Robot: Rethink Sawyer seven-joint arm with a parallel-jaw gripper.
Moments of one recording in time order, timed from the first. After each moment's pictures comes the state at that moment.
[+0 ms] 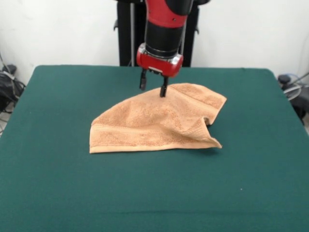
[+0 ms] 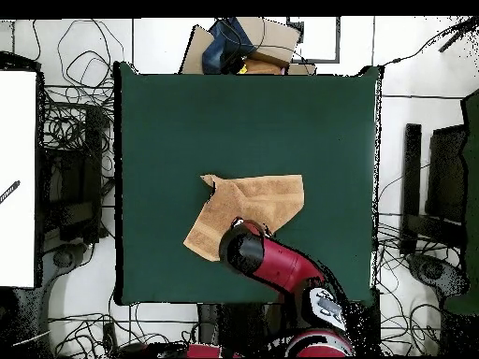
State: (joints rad) arm -0.23 -0.57 -0.13 2.03 0.14 0.08 1.67
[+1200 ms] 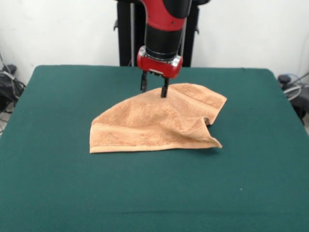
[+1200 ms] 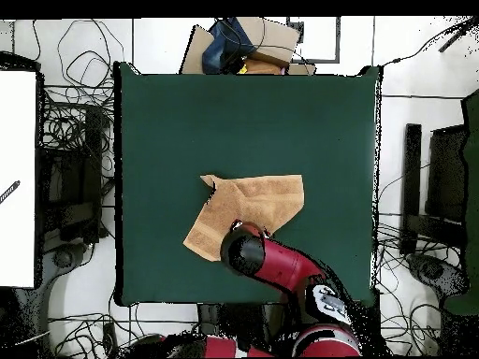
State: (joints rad) arm -0.25 -0.56 -0.10 2.03 0.09 0.07 1.67
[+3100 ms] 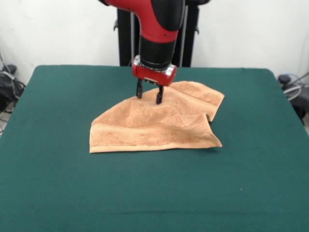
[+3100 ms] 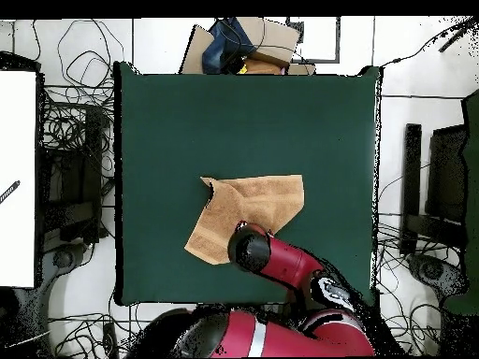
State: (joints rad) arm -0.29 -0.49 -0.09 1.99 0.07 0.06 1.67
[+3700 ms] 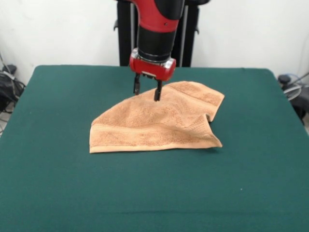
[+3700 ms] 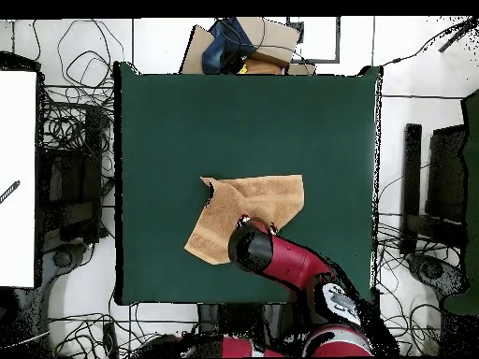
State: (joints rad) arm -0.28 -0.57 -0.09 2.00 0.07 0.06 1.67
